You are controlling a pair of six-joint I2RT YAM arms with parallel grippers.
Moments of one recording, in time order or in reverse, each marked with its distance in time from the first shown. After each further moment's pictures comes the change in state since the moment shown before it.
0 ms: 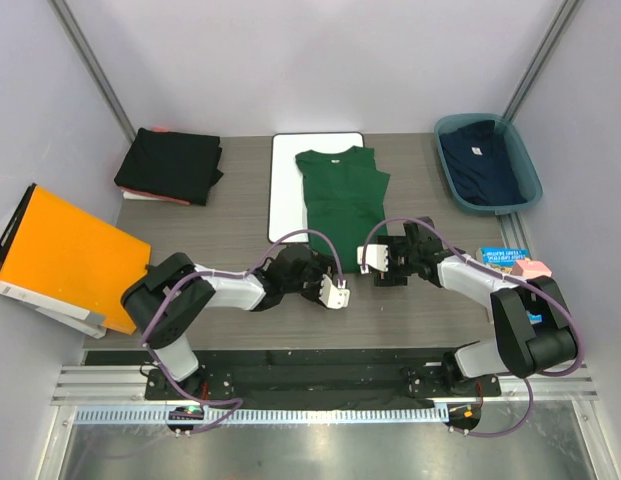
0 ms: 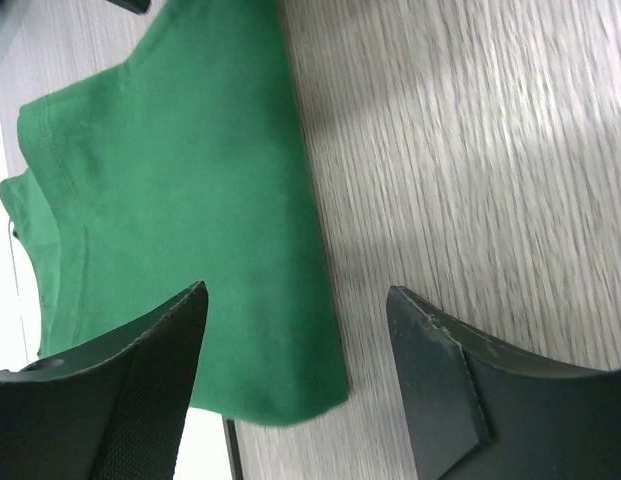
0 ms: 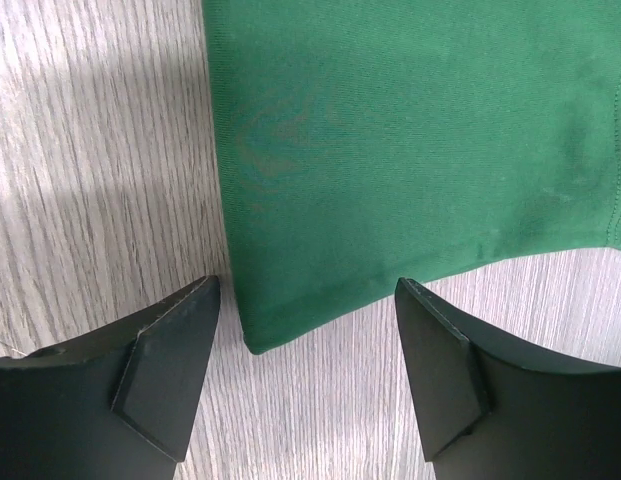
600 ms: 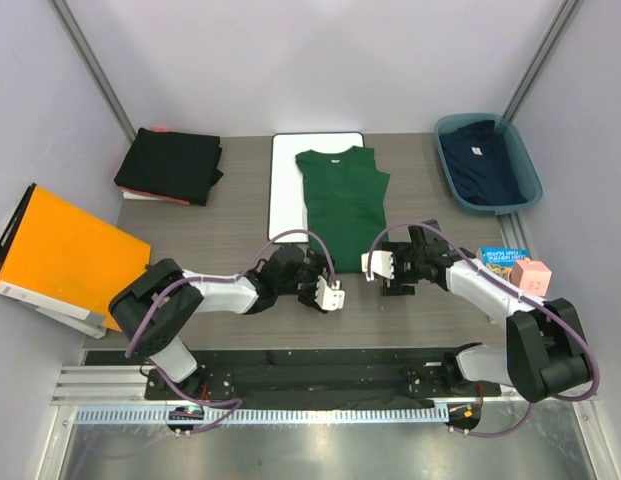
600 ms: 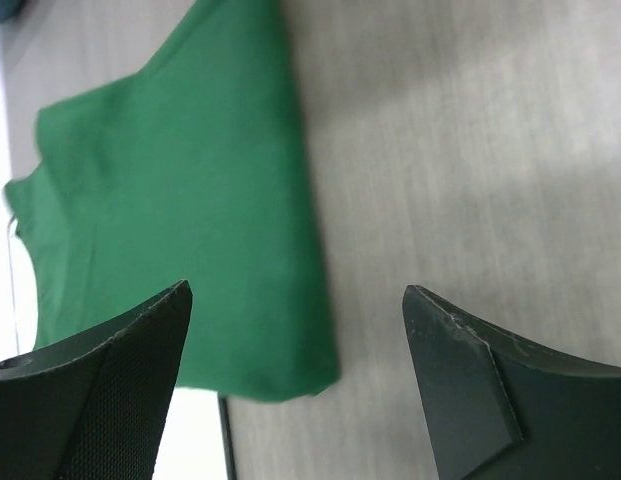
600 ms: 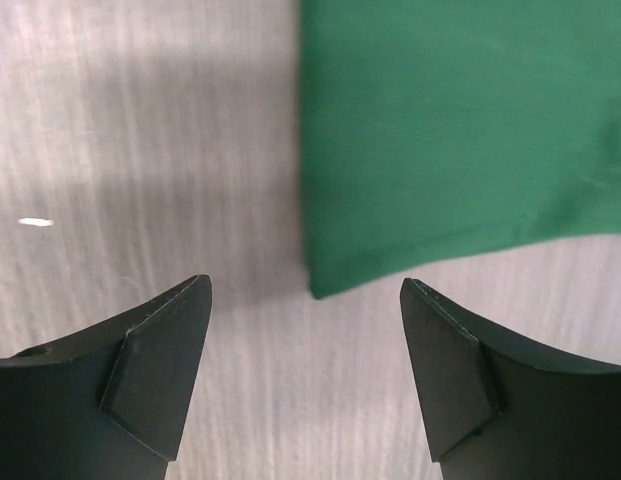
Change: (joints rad) left arm 0.017 -0.083 -0.056 0.000 0.039 -0.023; right arm -0.004 -0.124 0.032 -0.241 -0.024 -0.023
